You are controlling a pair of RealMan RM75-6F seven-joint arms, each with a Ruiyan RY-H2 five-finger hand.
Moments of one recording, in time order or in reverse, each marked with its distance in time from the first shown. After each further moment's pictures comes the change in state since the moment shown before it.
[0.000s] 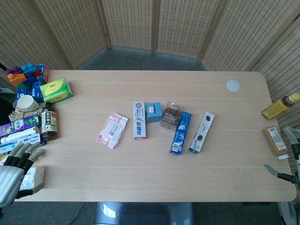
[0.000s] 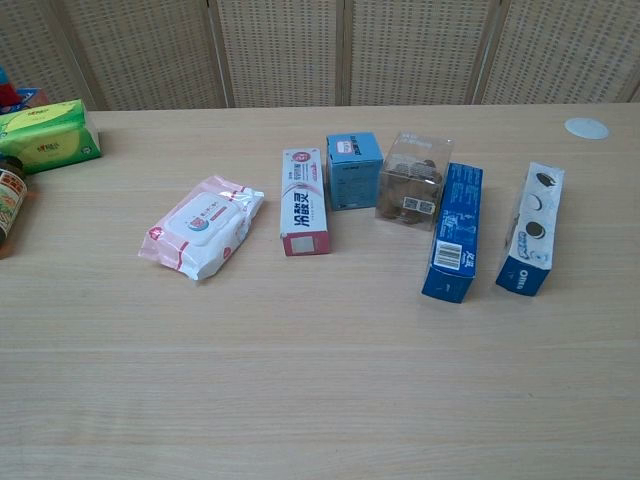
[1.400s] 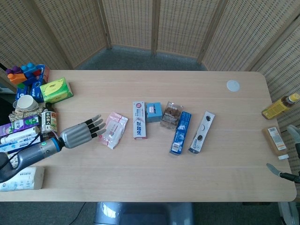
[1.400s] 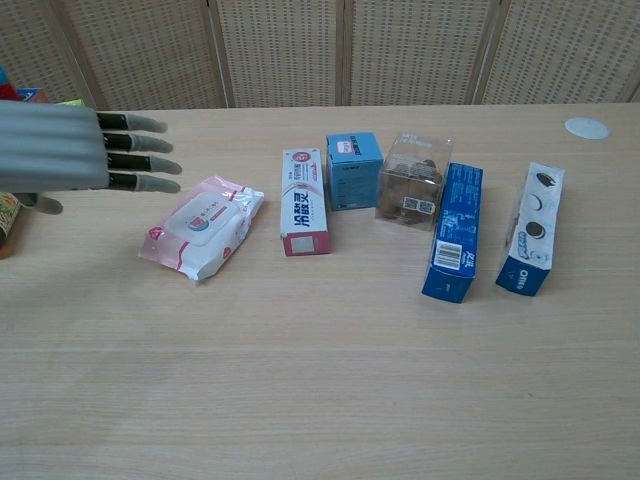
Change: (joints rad) left arm -0.766 -0.452 -0.049 0.976 0.354 -0.557 0.140; right arm -0.004 0.017 0.008 0.003 0.004 0.008 0.050
